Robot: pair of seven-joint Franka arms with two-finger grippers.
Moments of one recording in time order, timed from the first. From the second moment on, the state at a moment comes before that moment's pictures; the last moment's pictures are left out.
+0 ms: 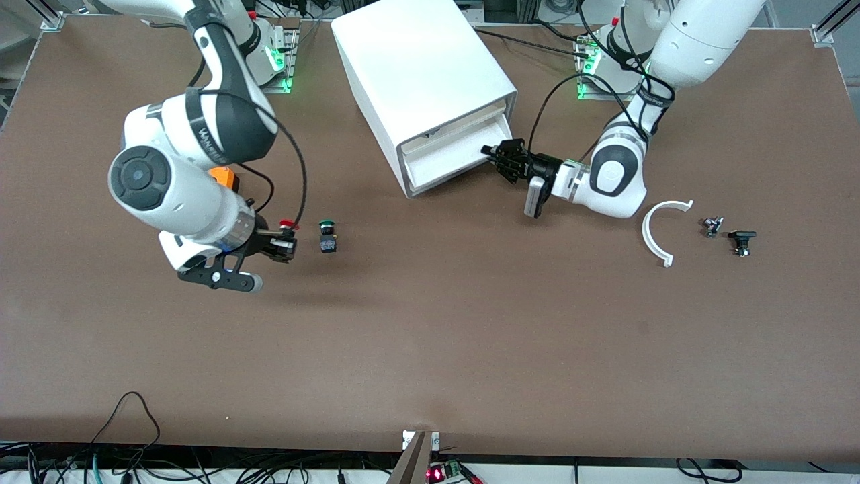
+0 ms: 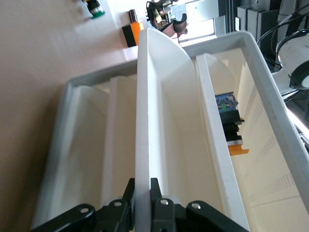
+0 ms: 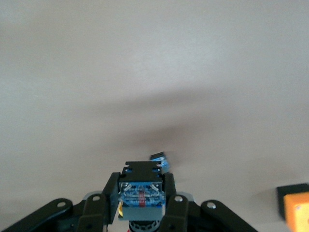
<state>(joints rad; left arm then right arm) -0.10 0.50 -0.19 -2.20 -1.31 1.73 1.31 0.48 0.46 -0.14 -1.38 0.14 1.83 0.55</state>
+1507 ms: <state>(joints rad) 0.00 0.57 -0.08 -1.67 -0.79 1.48 0.88 0.91 0.61 -0.14 -1.32 0.13 2.12 1.74</state>
